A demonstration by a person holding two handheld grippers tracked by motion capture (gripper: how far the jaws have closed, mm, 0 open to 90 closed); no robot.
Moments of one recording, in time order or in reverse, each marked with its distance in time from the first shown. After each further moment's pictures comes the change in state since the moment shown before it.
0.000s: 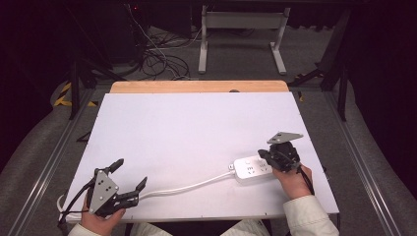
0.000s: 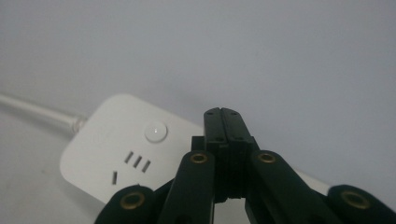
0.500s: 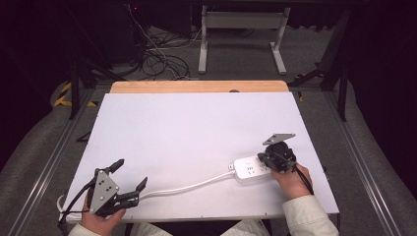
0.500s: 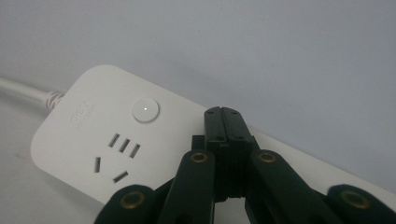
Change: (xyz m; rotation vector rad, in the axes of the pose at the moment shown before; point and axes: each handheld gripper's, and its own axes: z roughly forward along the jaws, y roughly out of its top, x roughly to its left) left arm -0.001 0.000 0.000 0.001 -0.003 -0.003; right arm 0.002 -0.003 0.017 0.126 -0.014 -0.008
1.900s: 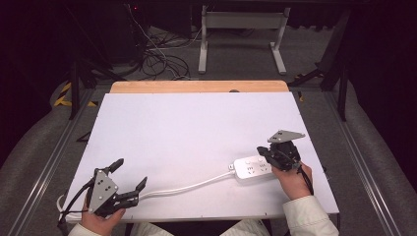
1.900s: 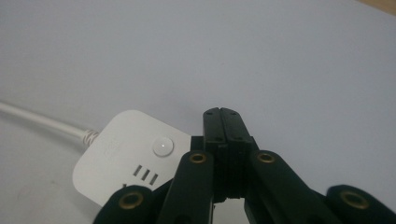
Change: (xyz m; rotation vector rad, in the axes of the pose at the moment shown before) left arm 0.002 0.000 -0.001 -0.007 0.000 -0.008; right arm 0.002 0.006 -0.023 -0.160 0.007 -0.015
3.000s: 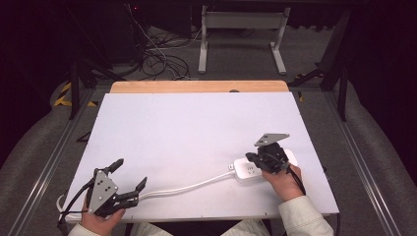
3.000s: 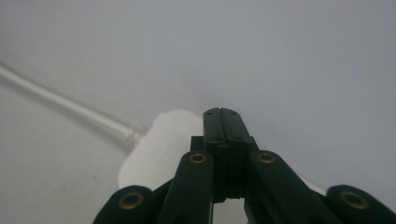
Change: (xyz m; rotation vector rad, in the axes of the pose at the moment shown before) left arm 0.000 0.000 0.000 -0.004 -0.001 -0.002; right arm 0.020 0.007 0.016 0.041 0.115 -0.042
